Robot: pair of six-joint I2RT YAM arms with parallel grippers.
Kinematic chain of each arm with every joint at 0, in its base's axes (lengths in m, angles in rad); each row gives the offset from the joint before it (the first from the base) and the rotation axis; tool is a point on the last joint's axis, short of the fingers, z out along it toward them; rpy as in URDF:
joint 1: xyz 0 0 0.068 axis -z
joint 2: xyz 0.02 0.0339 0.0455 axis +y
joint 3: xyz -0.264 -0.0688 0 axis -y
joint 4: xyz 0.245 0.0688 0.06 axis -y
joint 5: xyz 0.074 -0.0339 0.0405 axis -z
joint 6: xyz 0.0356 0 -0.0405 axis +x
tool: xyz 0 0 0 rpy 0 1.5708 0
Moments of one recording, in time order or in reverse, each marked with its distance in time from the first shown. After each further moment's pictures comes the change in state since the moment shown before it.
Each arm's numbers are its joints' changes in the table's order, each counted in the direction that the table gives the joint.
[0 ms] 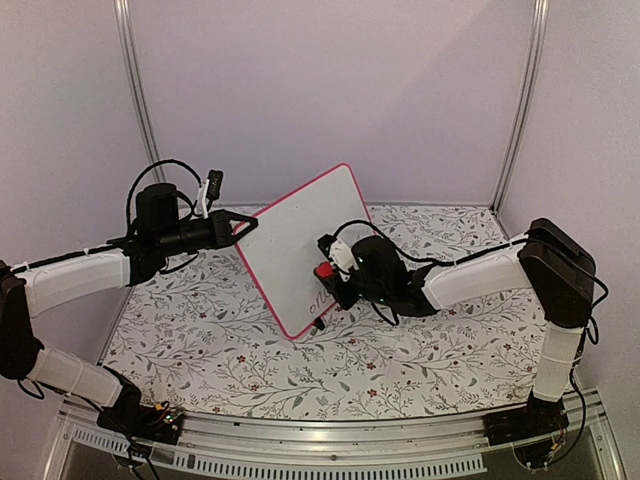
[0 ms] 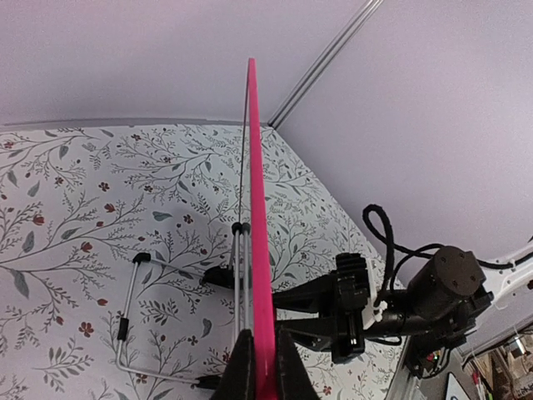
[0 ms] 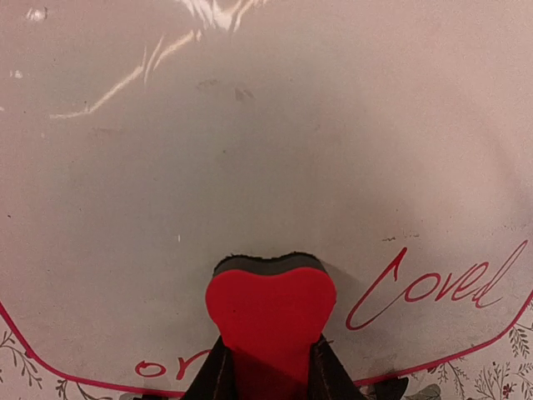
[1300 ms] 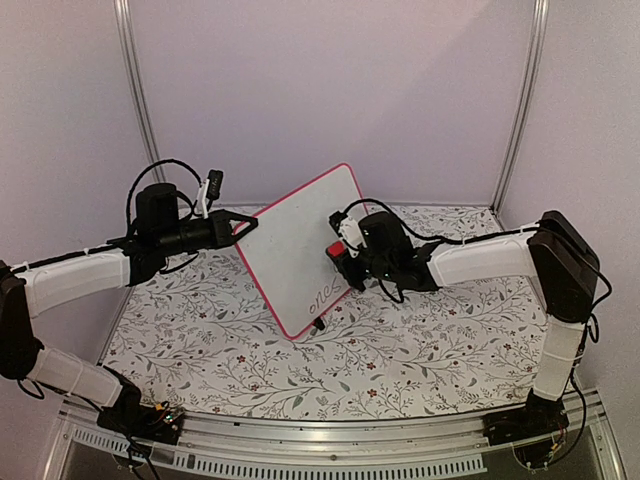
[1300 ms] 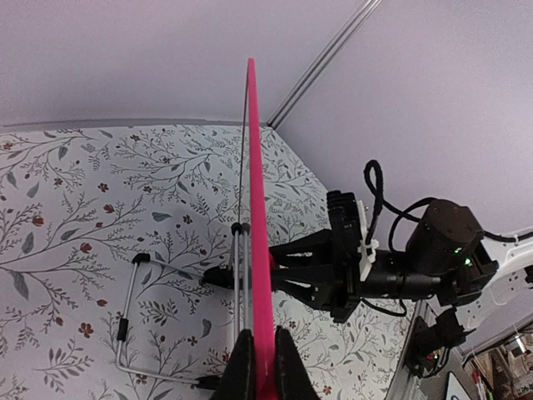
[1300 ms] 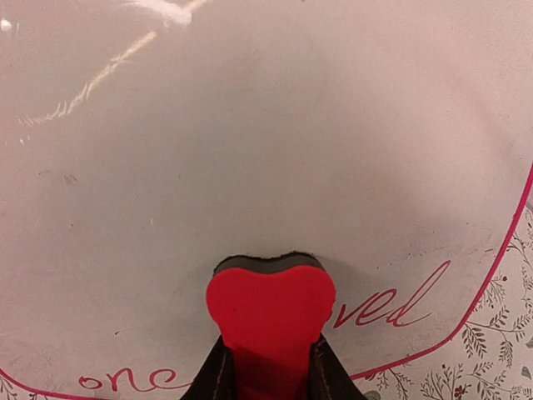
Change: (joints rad) left arm 0.000 0.000 0.000 0.002 0.002 0.003; right arm 0.083 -0.013 0.105 -0.169 0.011 0.013
